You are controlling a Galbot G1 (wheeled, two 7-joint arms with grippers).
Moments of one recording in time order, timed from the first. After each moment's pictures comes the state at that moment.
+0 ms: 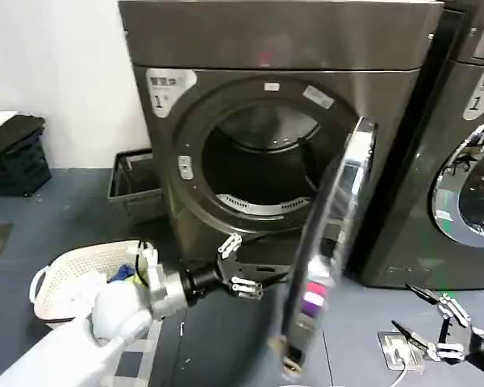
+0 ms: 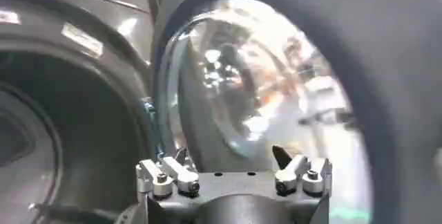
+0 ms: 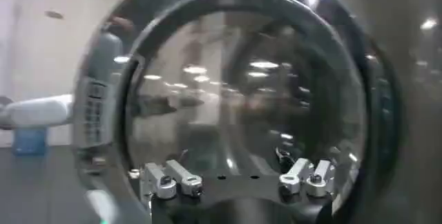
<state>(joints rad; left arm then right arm) 0.80 -0.80 0.03 -2.03 -0.58 0.06 0.46 -1.66 0.93 1.11 1.79 0.90 0.22 -1.16</state>
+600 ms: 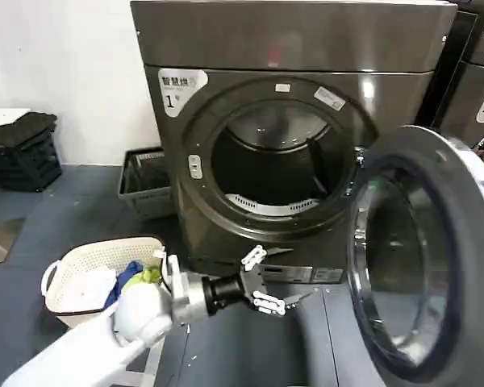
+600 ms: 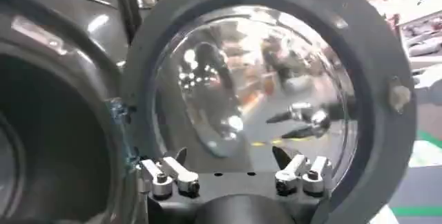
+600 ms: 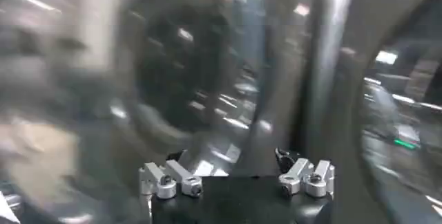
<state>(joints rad) 0.61 -0.86 0.27 -1.96 -0.59 0.03 0.47 -1.80 1.17 1.33 1.95 0.56 0.09 -0.58</state>
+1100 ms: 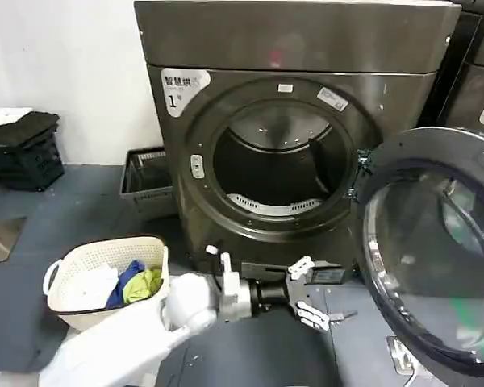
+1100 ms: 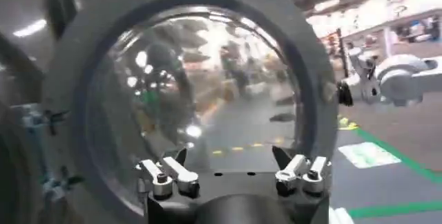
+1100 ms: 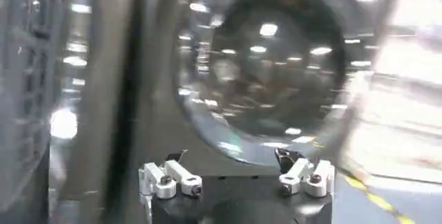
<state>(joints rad) 0.40 -1.02 0.53 -1.83 -0.61 0.01 0.48 -1.85 1.49 1.61 2.05 0.43 0.00 -0.30</state>
